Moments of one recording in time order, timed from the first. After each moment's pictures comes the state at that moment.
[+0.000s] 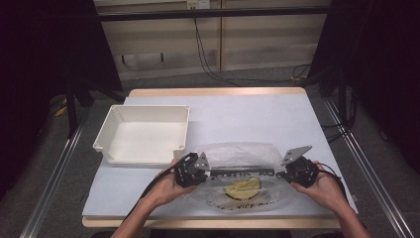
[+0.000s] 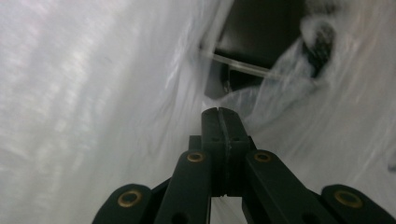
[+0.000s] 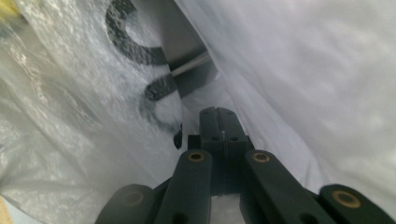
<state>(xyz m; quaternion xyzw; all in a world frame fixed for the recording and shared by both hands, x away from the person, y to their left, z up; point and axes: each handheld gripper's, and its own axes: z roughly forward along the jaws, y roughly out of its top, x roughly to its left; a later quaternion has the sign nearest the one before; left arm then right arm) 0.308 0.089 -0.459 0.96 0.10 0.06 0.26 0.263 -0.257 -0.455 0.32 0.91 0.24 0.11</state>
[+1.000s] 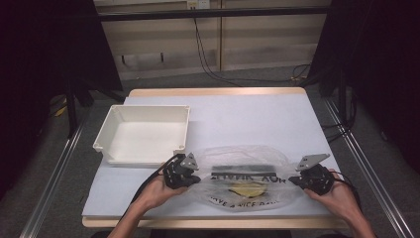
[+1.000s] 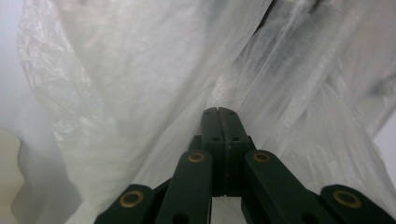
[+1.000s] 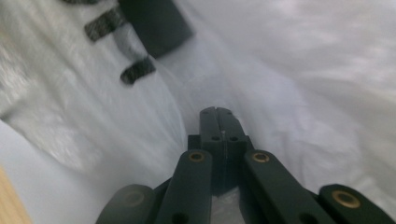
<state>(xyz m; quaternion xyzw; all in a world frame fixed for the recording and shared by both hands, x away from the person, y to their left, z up) 0.307 0.119 -0.462 0.94 0.15 0.03 0.29 0.241 -0.289 -0.461 0.35 0.90 0.24 0.13</state>
